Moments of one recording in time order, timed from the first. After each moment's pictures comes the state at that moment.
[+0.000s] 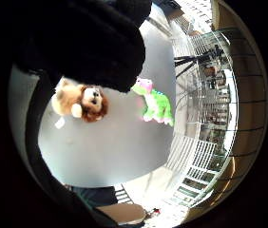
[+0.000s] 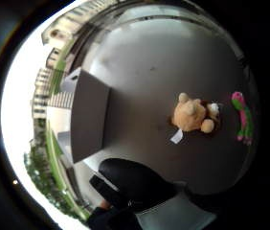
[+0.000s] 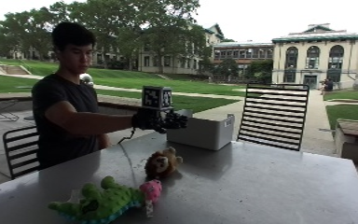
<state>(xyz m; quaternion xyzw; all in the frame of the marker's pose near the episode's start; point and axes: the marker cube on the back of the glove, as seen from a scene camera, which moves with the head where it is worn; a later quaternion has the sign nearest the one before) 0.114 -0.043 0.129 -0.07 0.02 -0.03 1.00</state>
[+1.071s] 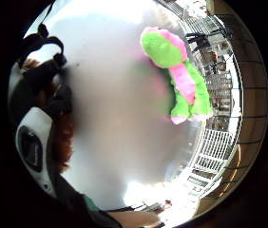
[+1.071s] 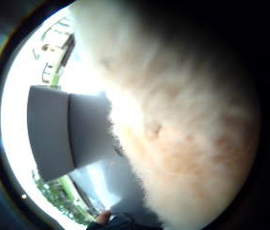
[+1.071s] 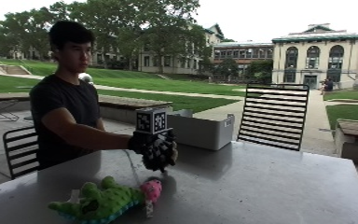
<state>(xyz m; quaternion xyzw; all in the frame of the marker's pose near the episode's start) 0.167 -0.039 0.244 -0.06 0.01 0.06 1.00</state>
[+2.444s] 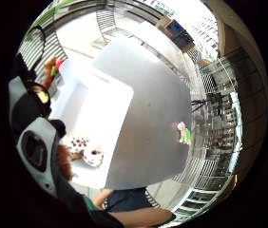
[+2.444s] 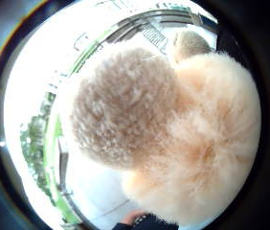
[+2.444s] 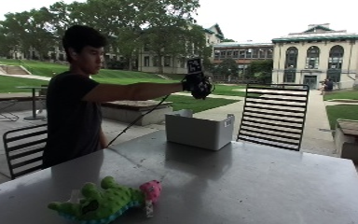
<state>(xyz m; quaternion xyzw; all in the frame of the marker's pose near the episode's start) -0.242 -0.087 0.013 0.04 -0.08 -0.21 0.97</state>
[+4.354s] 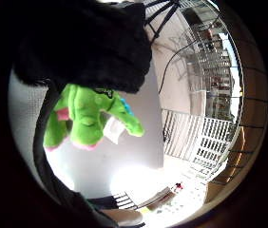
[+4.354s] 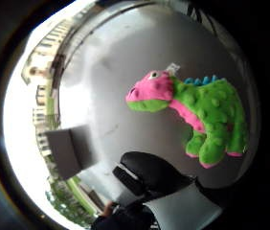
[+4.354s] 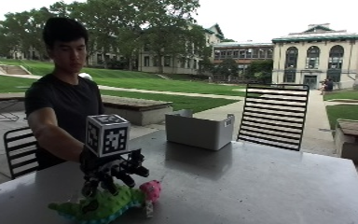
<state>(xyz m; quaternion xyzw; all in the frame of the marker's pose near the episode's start) 0.399 -0.046 0.215 -0.12 0.02 0.18 0.98</state>
